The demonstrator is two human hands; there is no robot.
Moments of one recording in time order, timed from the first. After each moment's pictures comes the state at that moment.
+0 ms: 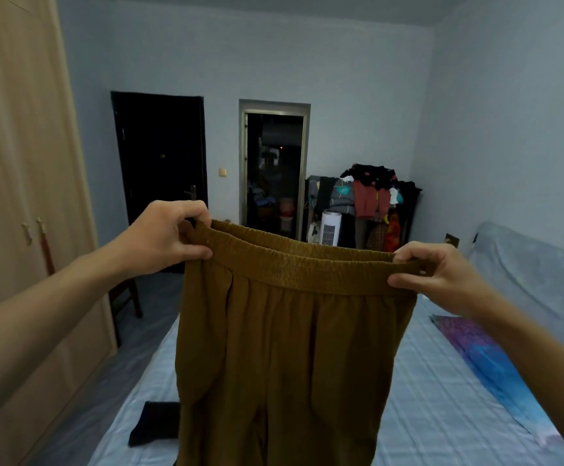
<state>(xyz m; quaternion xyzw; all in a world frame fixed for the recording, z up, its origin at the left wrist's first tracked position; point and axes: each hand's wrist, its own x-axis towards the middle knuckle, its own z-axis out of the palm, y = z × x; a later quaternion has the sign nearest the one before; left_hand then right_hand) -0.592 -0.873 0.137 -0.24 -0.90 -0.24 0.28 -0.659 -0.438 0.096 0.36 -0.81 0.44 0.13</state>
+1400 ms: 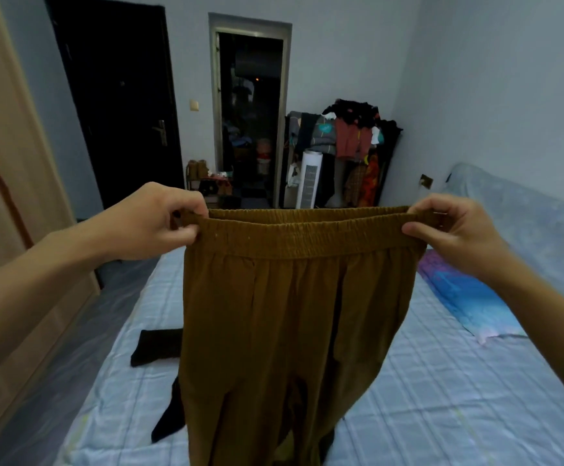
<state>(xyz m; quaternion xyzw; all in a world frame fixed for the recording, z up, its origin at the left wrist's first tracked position) -0.545 -0.888 0.071 -0.31 -0.91 -0.19 0.17 -0.598 -0.443 0.053 0.29 -0.82 0.45 0.20</state>
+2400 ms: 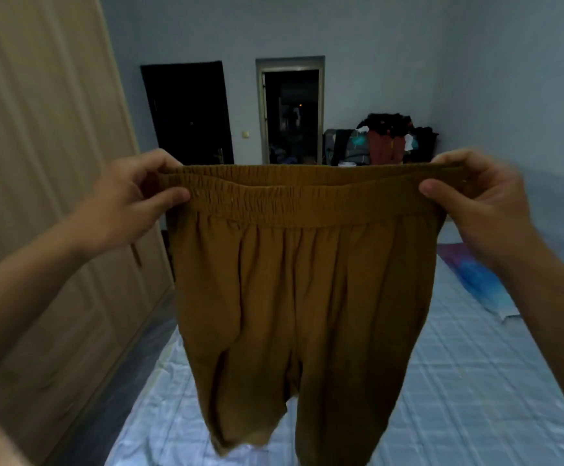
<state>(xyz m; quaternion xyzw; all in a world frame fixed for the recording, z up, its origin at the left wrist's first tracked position) -0.211 -0.781 0.126 -0.22 -0.87 -0.31 0.32 -0.308 -0.359 0.091 0.37 -0.63 0.64 0.24</state>
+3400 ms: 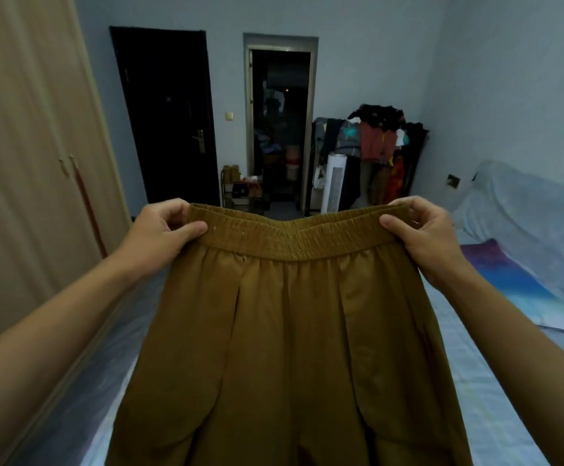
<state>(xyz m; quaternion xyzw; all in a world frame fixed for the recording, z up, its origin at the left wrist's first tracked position) -0.384 -0.858 0.009 -0.05 -0.82 -0.51 0.24 -0.463 -0.463 0.011 0.21 -0.71 0.66 0.16</state>
